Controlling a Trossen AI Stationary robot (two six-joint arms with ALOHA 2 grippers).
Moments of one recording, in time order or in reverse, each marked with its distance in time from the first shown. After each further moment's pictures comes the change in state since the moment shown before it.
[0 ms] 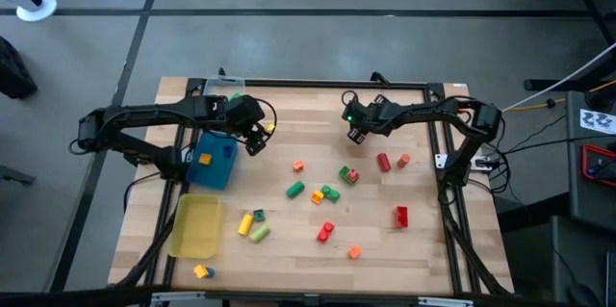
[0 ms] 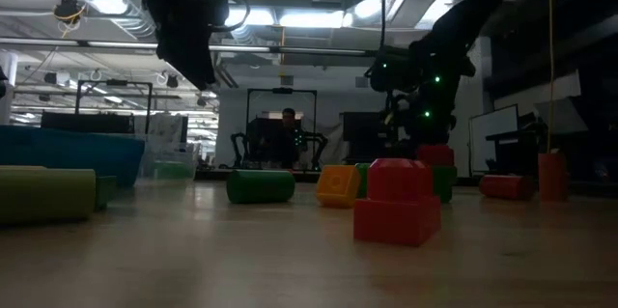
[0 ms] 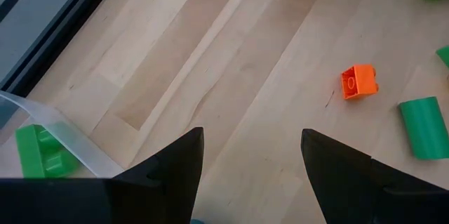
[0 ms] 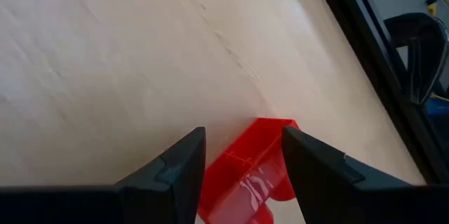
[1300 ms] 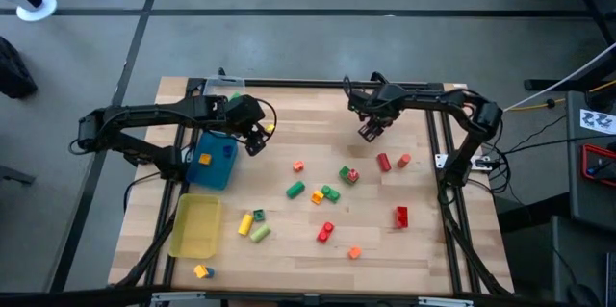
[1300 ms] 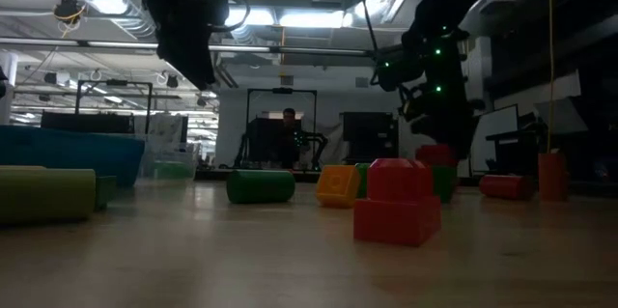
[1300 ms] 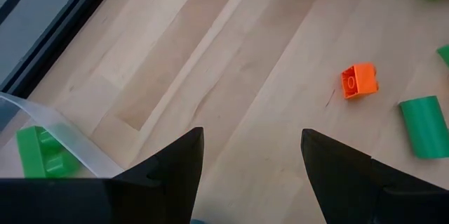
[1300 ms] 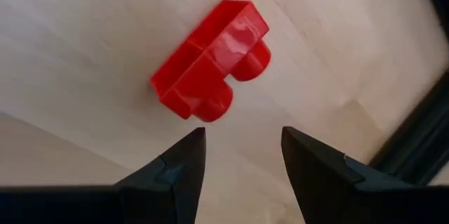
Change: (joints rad) left arm 0.000 0.000 0.000 0.000 0.000 0.014; right arm -0.092 -0.004 0.218 -0.609 -0.235 0.228
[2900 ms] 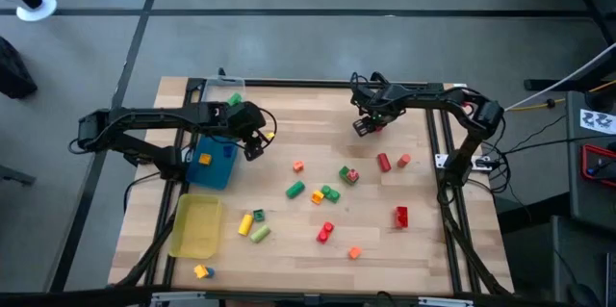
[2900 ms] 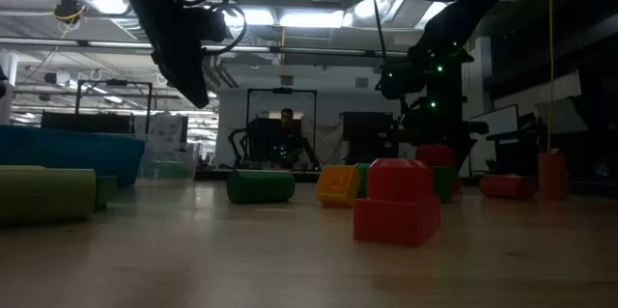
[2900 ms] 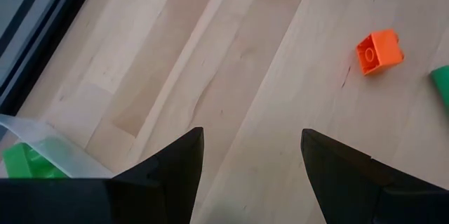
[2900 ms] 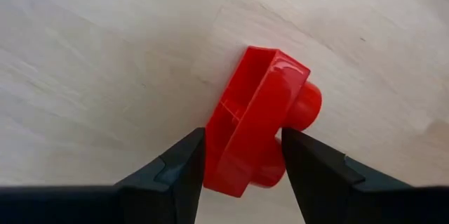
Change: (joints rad) left arm -0.001 0.000 -0.119 0.111 0.000 0.109; right arm -0.061 0.005 -0.110 0.267 -0.104 0.130
